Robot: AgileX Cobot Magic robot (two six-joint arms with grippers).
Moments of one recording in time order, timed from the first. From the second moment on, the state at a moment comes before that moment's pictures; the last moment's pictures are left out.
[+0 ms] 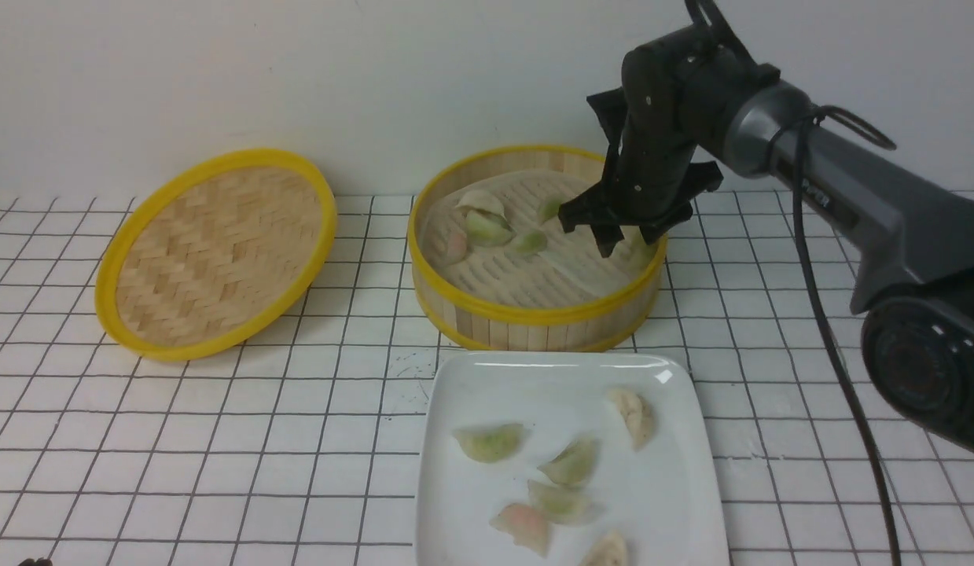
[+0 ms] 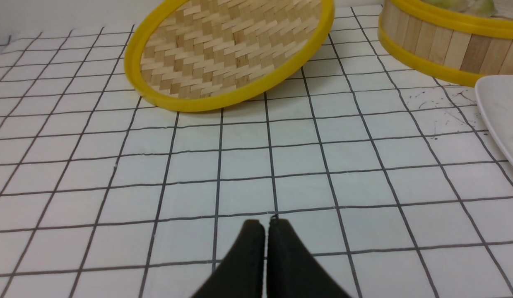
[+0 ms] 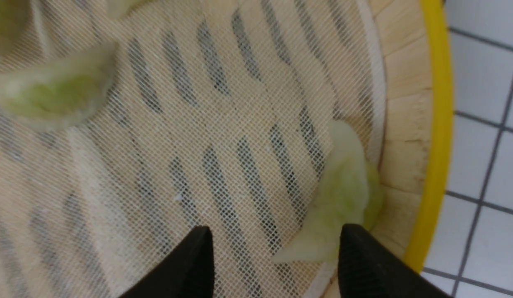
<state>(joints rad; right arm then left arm) 0.40 2.46 -2.32 -0.13 1.25 0.18 -0.03 -0.01 0.03 -0.08 0.38 0.07</state>
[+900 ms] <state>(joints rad) 0.42 2.48 -2.44 -0.15 1.25 0.18 -0.03 -0.01 0.03 -0.08 0.38 0.07</state>
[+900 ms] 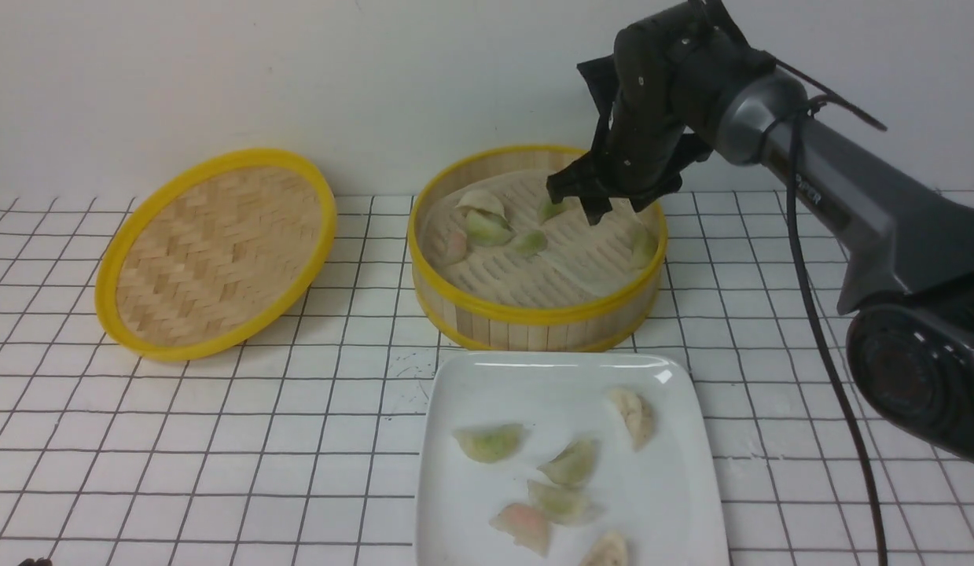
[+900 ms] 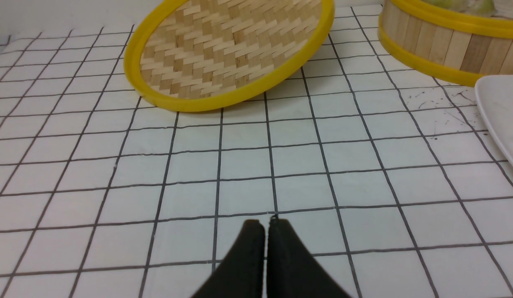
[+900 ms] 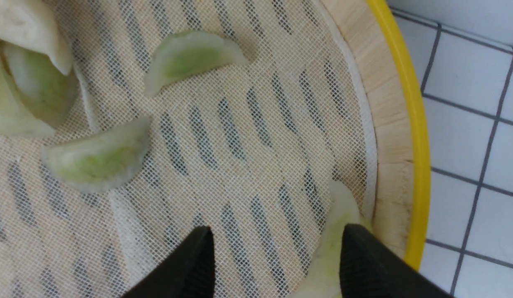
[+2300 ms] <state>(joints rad) 0.46 2.56 -2.43 -0.36 1.25 0.16 -0.03 -0.01 0.03 -0.08 0.38 0.07</state>
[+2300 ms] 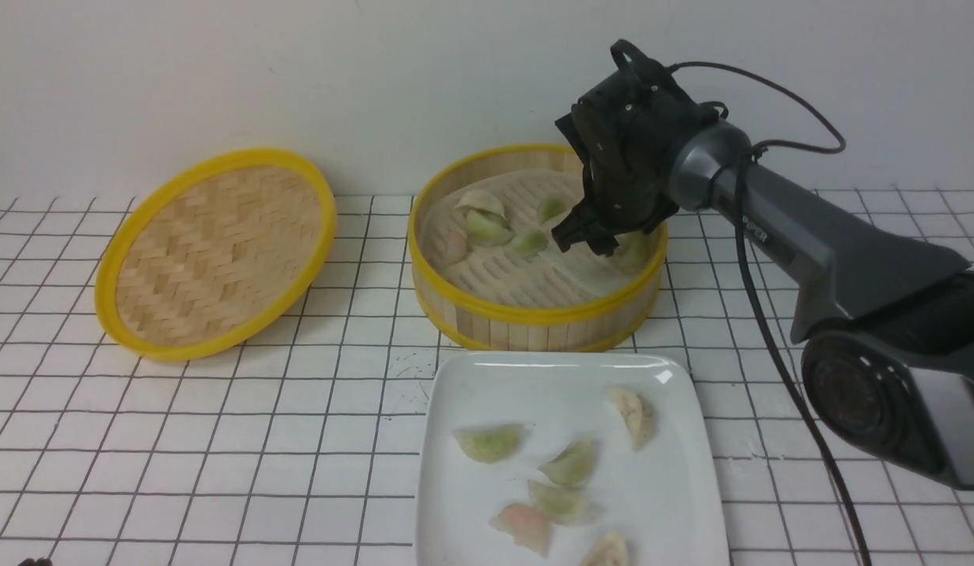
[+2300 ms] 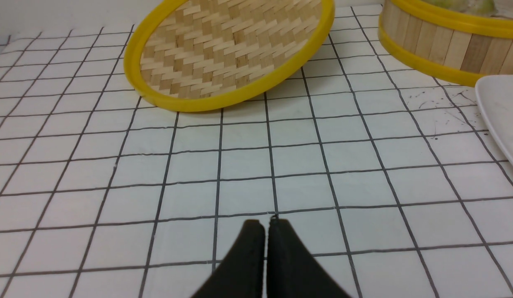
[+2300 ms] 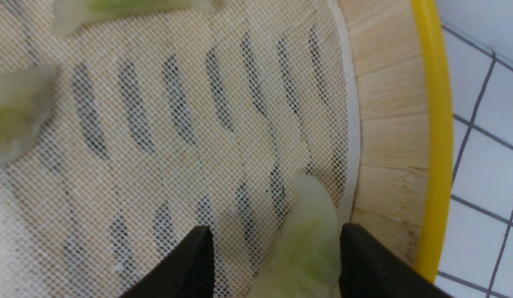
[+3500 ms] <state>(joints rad) 0.54 1.94 -1.62 0.10 1.25 0.08 -0.03 -0.01 0.03 -0.08 0.38 0.07</state>
